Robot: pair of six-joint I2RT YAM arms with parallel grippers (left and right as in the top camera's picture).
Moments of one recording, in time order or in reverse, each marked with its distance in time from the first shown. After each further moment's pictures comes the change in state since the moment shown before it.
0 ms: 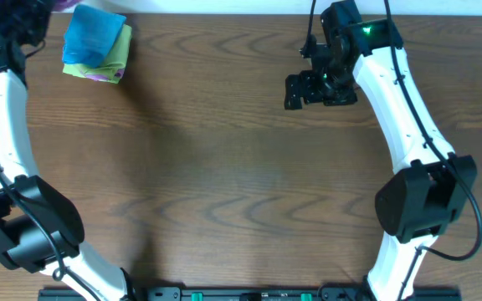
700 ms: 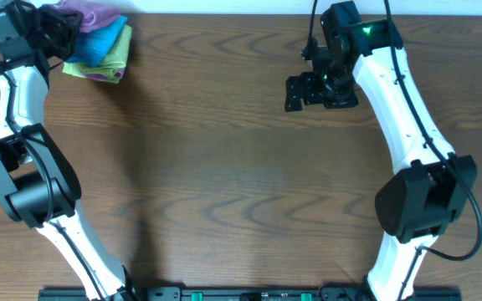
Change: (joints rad) left arm -0.005 0.312 0.001 0.176 0.161 -0.112; right arm 0.000 0.000 0.000 -0.026 0.000 0.029
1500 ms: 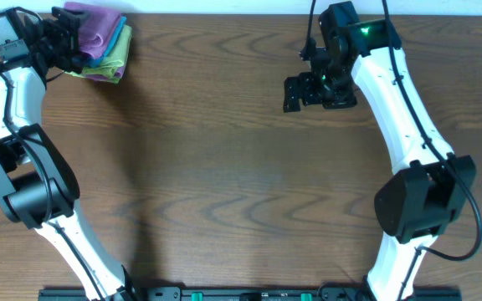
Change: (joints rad) left arm 0.021 0.001 0.000 -0.205 0.063 0.009; right arm 0.009 0.000 0.000 0.000 0.000 0.000
